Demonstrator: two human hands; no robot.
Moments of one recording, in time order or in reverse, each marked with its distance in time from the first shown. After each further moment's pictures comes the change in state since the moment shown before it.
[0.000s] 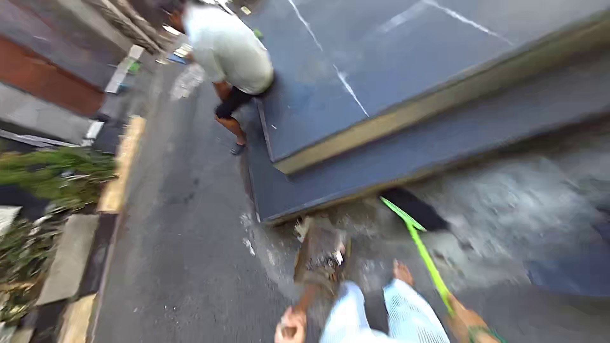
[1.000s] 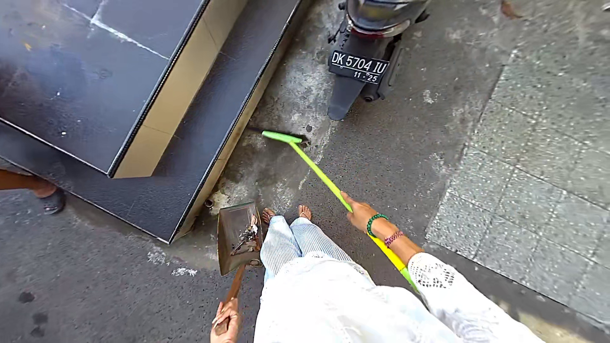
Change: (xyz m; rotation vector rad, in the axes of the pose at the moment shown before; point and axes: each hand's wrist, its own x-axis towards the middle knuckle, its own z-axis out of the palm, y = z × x) left_hand 0.012 0.139 -0.046 0.263 0.143 0.000; right_hand -0.167 0.034 0.099 0.313 -0.028 0.357
